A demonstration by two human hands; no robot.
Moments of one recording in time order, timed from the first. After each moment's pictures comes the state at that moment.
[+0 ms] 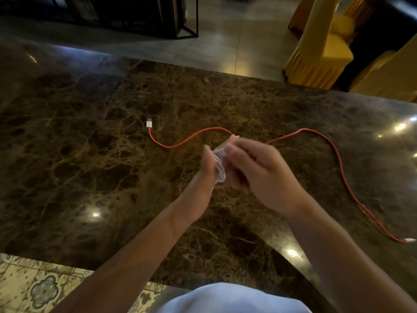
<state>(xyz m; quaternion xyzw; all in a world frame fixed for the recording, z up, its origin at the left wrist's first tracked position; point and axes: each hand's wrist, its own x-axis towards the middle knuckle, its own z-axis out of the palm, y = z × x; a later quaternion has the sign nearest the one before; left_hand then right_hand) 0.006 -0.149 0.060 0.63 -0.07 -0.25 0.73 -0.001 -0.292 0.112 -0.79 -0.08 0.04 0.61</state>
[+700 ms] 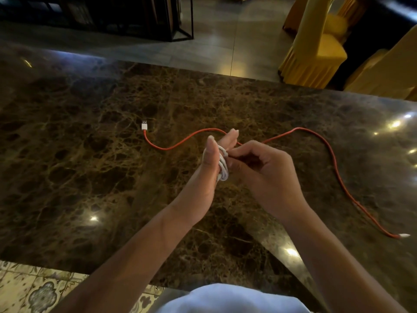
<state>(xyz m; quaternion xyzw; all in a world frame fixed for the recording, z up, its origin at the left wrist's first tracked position) 0.011 -0.152 0.078 0.59 -0.14 -0.26 0.75 -0.013 -0.306 0.092 -0.81 -0.04 -0.08 0.58</state>
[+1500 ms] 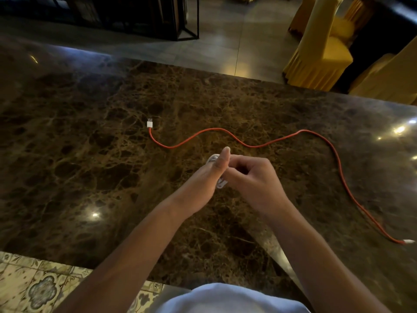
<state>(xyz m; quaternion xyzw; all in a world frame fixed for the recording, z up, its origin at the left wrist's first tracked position) 0.025 -0.137 0.060 0.66 -0.13 -0.33 0.66 -0.005 -0.288 0.076 -0.81 0.03 0.03 0.59</state>
